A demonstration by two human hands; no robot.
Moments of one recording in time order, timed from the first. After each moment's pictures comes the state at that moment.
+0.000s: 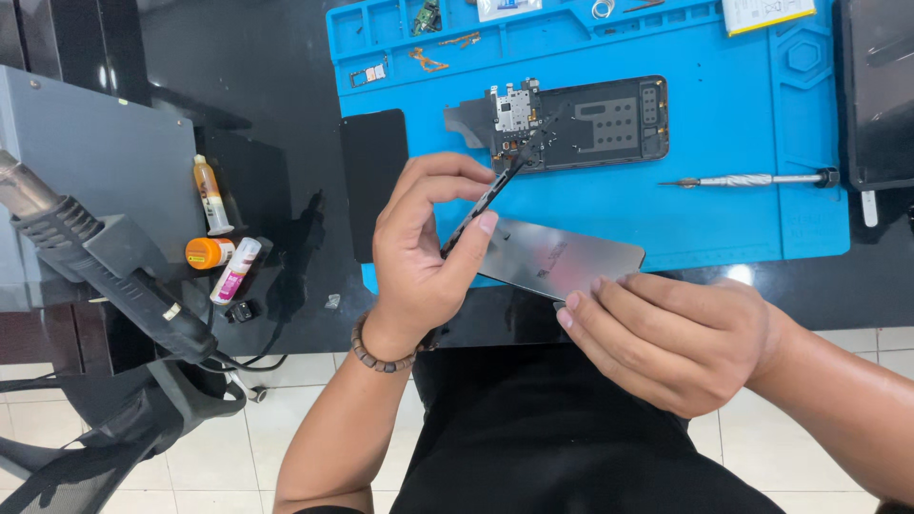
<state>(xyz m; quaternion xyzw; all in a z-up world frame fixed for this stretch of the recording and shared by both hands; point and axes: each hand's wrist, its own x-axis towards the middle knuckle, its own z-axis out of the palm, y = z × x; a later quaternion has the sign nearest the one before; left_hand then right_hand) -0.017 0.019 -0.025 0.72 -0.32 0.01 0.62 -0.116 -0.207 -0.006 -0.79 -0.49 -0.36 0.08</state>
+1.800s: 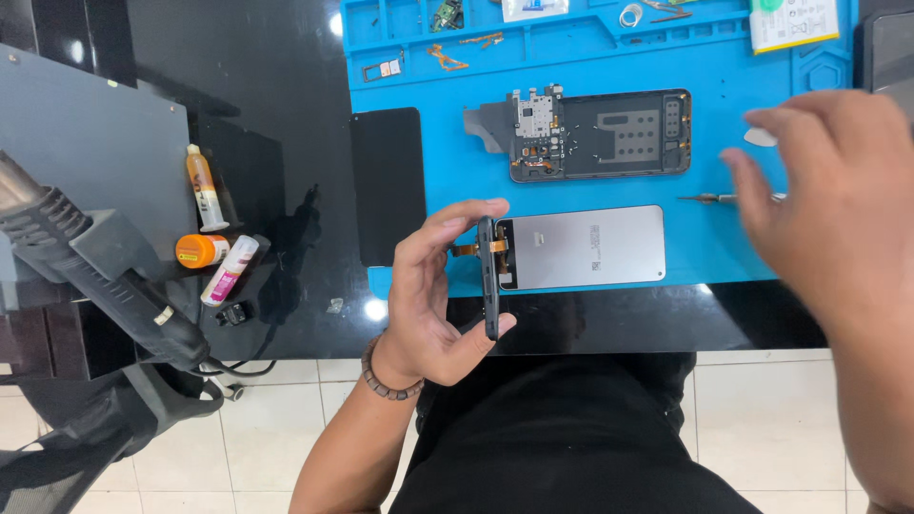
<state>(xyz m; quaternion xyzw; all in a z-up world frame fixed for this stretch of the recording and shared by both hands) -0.036 0.054 -0.058 0.61 -0.38 -0.03 0.69 -0.114 -0.293 -0.053 -0.98 -0.05 -0.16 -0.11</state>
